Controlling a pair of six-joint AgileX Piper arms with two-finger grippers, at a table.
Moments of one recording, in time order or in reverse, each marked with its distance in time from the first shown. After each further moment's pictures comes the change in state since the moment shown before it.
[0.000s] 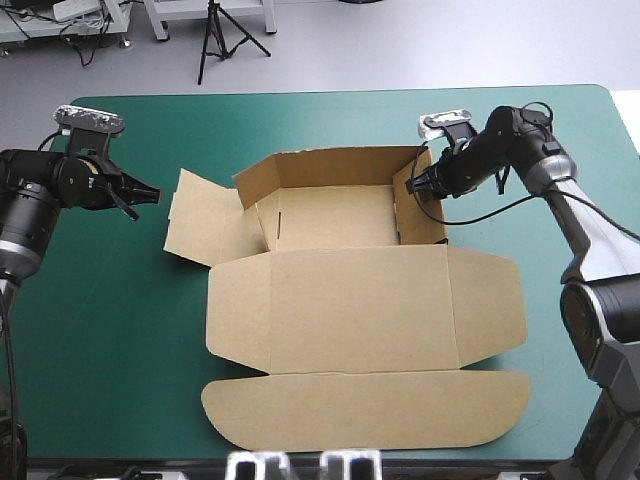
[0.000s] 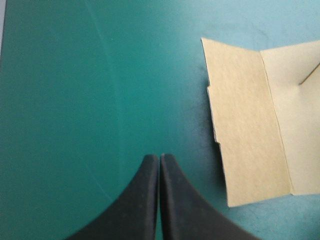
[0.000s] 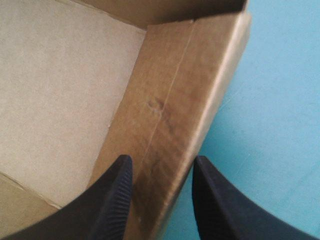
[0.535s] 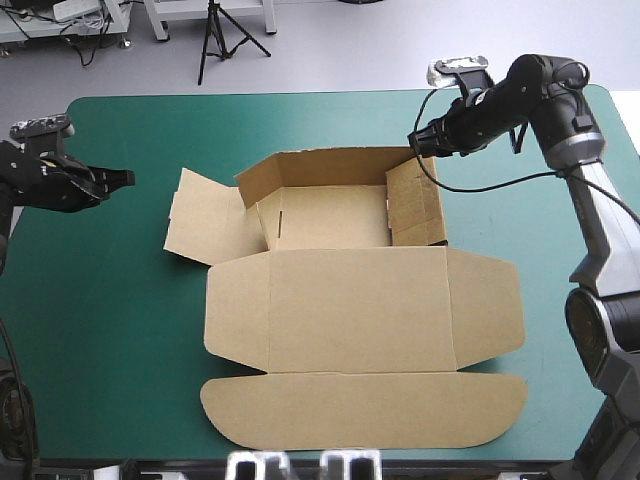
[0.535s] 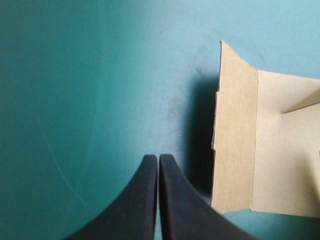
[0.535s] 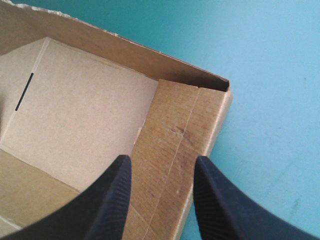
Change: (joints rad) left arm 0.276 0.079 -0.027 -0.394 0.050 0.068; right arm 0.000 -0.036 -0.309 -0.019 0.214 0.146
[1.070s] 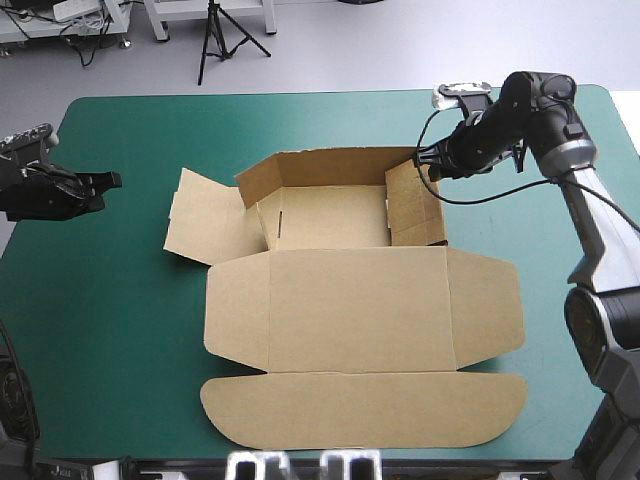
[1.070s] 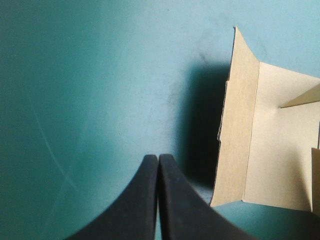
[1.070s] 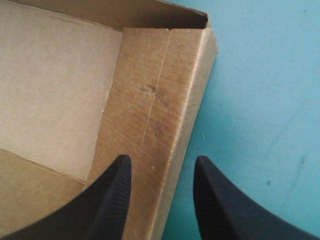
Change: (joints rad) left arm 0.091 0.038 0.000 -0.104 0.059 0.039; right arm 0.000 0.020 0.112 -0.057 0.009 0.073
